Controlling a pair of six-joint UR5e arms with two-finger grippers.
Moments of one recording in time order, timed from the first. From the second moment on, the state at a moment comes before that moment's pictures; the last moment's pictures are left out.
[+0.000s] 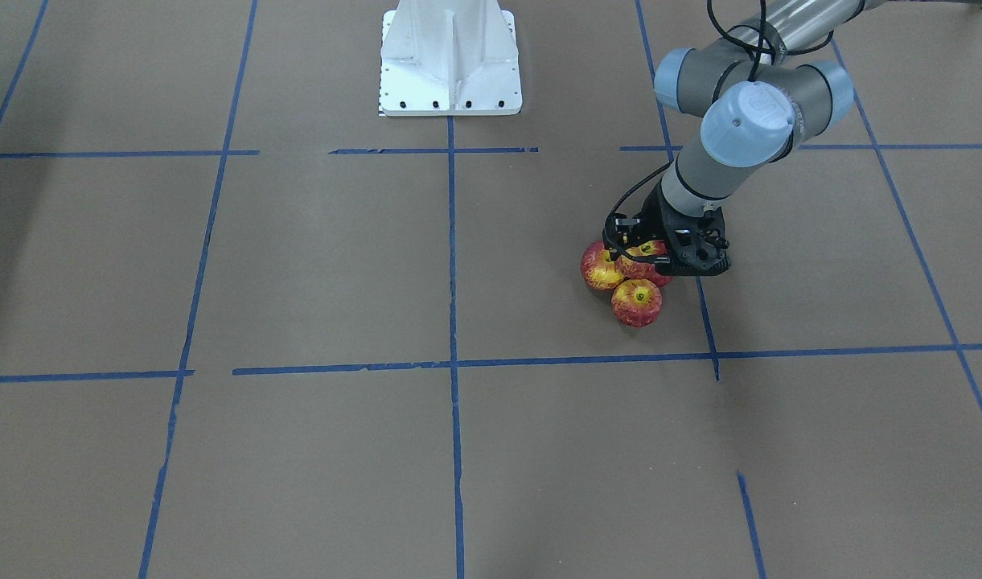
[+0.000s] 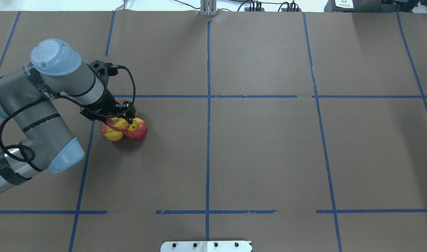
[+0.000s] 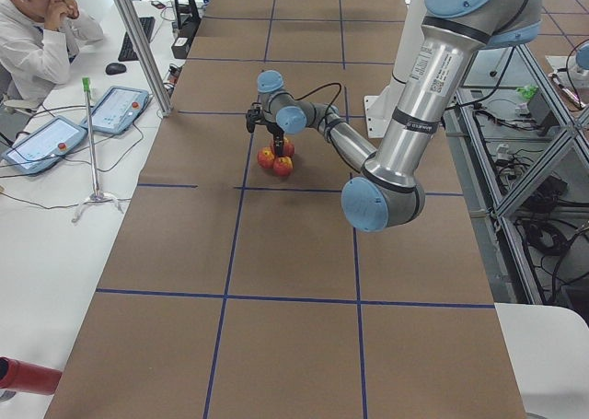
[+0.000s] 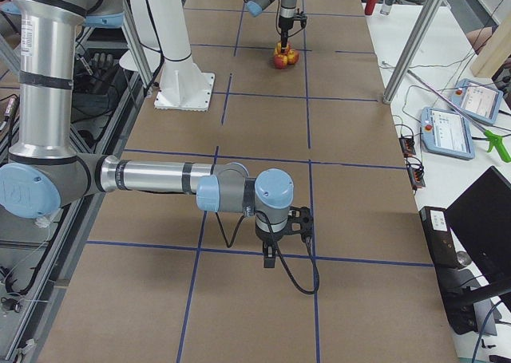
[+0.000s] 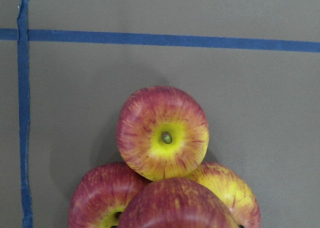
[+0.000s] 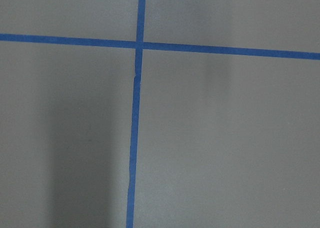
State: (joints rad) left arm -0.75 -1.99 -1.72 -1.71 -2.15 -1.05; right arm 1.59 -1.71 1.71 -1.58 2.29 -0.06
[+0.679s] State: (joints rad) left arm -0.75 -1.99 -1.72 -1.71 -2.13 -1.05; right arm 1.59 -1.71 1.71 -1.58 2.29 -0.06
